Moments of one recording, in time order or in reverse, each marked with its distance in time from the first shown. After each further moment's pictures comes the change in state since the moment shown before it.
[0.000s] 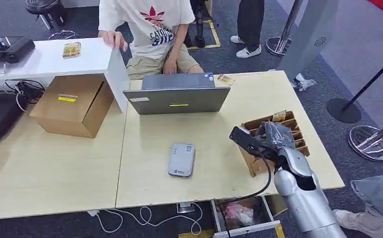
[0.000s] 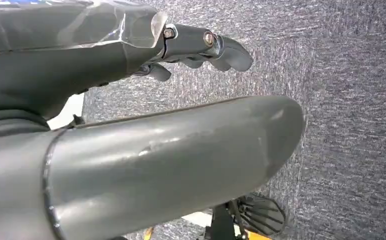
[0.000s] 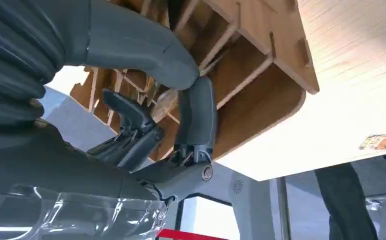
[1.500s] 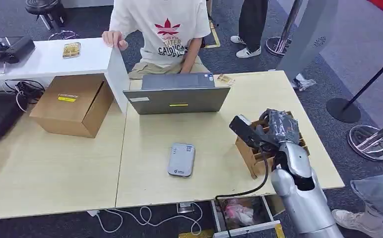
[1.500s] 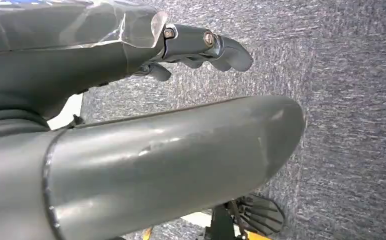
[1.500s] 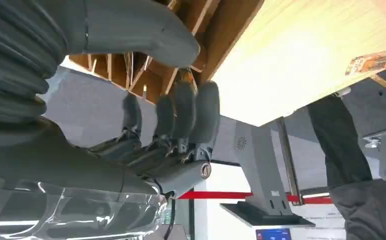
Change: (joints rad) left arm 0.008 0.000 0.000 0.000 0.006 0.001 -0.011; right arm 0.008 0.034 0.000 -0.111 0.113 -0.103 0.053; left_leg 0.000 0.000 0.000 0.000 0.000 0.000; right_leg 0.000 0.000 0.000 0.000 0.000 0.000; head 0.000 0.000
